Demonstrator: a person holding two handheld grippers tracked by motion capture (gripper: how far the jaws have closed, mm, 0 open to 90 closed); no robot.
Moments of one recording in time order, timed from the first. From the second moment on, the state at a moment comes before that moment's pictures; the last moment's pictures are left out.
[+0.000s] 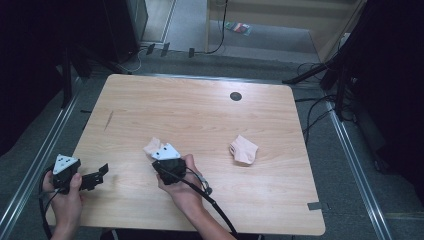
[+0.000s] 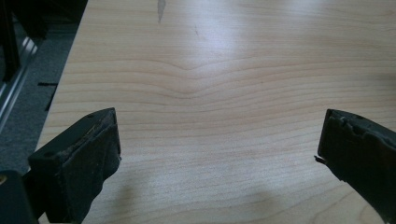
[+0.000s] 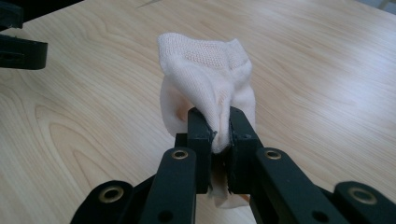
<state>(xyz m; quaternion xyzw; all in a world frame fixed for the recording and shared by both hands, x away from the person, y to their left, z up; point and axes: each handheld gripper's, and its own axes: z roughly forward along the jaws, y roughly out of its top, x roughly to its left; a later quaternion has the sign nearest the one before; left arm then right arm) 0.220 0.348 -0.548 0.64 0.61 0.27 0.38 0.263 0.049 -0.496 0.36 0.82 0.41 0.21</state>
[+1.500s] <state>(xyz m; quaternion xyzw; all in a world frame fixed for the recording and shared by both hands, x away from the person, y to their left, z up) 0.213 0.205 -0.526 0.70 0.50 0.21 0.46 0.210 -0.027 -0.506 0.32 0.85 0.38 0.18</state>
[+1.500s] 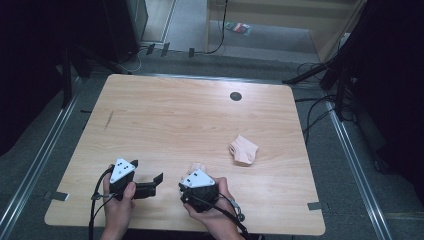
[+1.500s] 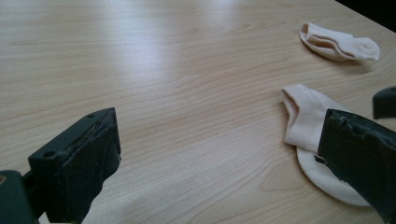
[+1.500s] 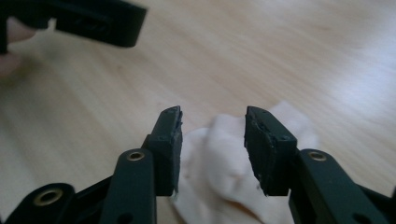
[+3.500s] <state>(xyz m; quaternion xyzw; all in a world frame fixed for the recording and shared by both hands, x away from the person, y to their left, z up) 0.206 0.117 -0.543 0.80 0.42 0.16 0.39 0.226 -0.118 -0.500 0.47 0.73 0.47 0.17</state>
